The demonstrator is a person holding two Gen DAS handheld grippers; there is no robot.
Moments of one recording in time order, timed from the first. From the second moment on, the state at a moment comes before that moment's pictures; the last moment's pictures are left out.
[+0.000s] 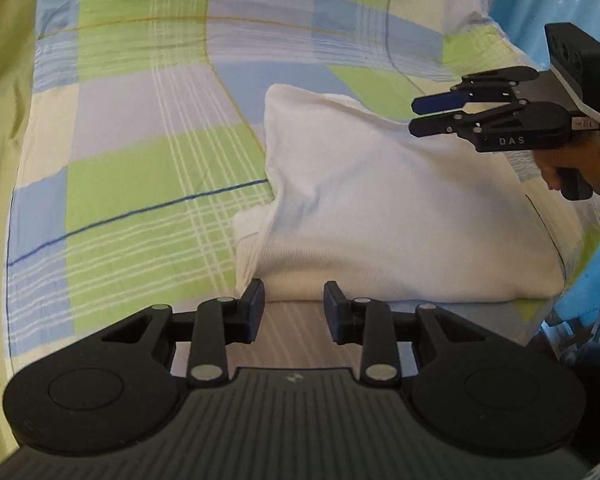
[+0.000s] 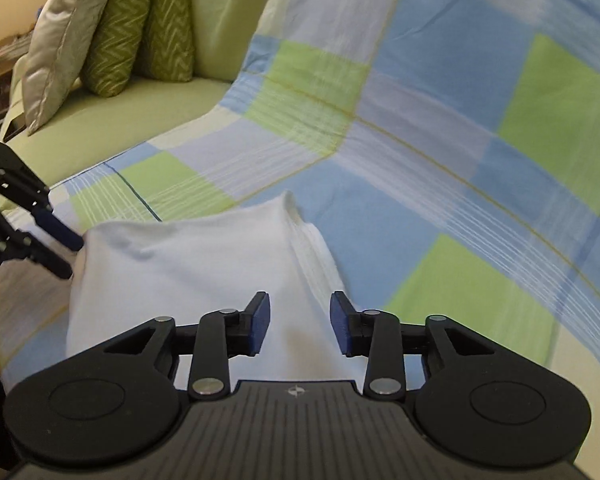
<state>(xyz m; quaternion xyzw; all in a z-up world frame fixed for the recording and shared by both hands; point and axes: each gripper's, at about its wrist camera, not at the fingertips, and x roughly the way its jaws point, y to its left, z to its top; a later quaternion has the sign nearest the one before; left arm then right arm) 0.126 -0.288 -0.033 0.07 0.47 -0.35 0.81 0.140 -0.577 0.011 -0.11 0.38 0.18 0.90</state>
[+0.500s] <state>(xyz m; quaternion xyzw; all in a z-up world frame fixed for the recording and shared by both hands) 0.156 -0.275 -0.027 -0.05 0.58 -0.23 0.78 0.224 -0.574 0.012 -0.12 0.53 0.24 0.81</state>
